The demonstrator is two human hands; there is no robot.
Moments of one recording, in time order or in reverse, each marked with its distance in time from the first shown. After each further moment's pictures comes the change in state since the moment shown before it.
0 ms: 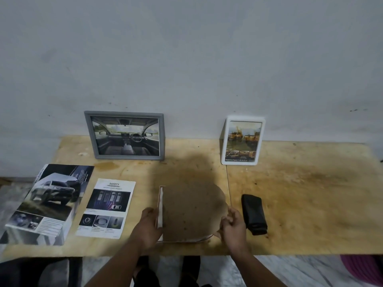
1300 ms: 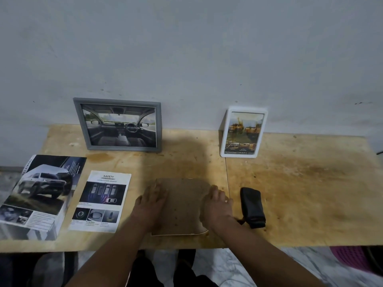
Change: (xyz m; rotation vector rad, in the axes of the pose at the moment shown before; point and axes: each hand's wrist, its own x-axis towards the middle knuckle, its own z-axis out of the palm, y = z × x) left_hand 0.031 0.034 -0.021 0.759 -0.125 0.139; right_hand 0.031 -0.033 0.051 -1.723 -0.294 -0.331
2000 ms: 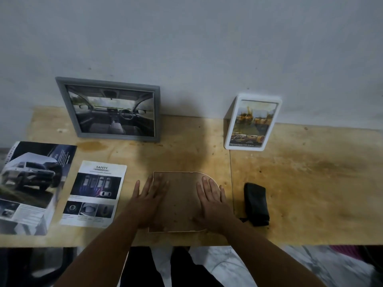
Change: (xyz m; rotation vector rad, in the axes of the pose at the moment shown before) left_hand 0.023 -0.023 0.022 -0.031 0.015 0.168; right_hand 0.038 0.015 0.052 0.097 0.062 -0.322
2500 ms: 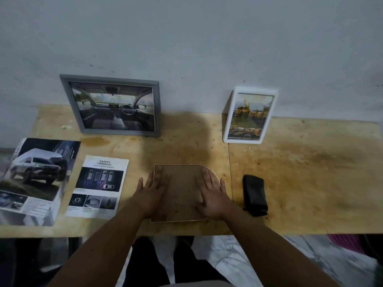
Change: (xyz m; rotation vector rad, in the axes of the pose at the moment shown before) left_hand -0.006 0.017 -0.013 -0.071 -0.051 -0.030; right_hand -0.007 0.003 -0.012 0.166 0.013 -0.048
